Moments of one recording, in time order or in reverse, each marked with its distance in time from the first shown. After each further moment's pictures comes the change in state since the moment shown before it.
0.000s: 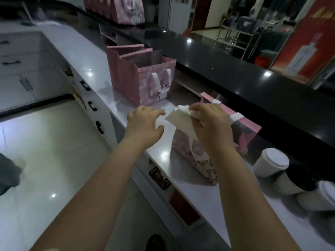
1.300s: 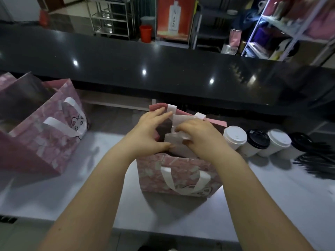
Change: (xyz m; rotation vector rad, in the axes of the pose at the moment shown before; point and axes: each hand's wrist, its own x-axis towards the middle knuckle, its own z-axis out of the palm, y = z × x) left_hand 0.211 0.053 0.113 -0.563 -0.665 0.721; right_hand 0.050 0.113 0.029 -0.389 -0.412 0.570
